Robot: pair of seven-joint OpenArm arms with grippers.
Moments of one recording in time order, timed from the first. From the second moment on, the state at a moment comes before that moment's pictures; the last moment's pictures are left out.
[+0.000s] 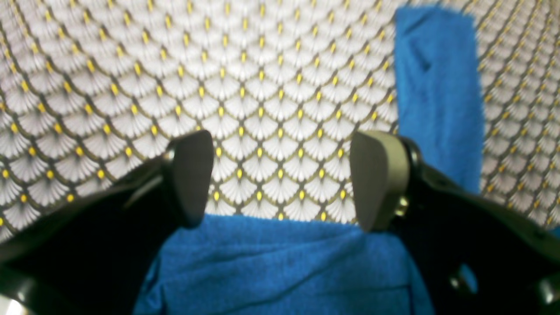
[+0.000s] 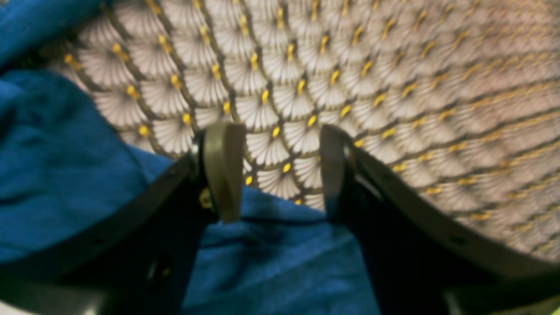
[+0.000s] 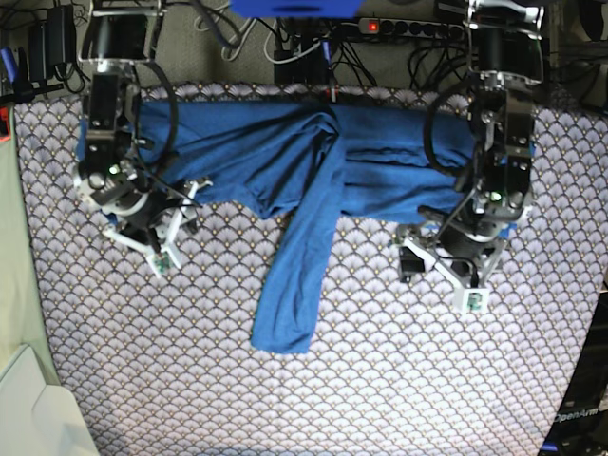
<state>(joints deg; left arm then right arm) -4.3 -12.9 1.8 96.8 -20.4 -0.6 46.4 0.3 5.2 9.0 92.7 -2.8 34.5 -47.5</state>
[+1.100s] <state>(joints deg) -7.6 -12.7 1.8 93.5 -20.8 -0.6 46.2 -10.9 7.8 20.9 97.4 -2.8 34.4 -47.0</state>
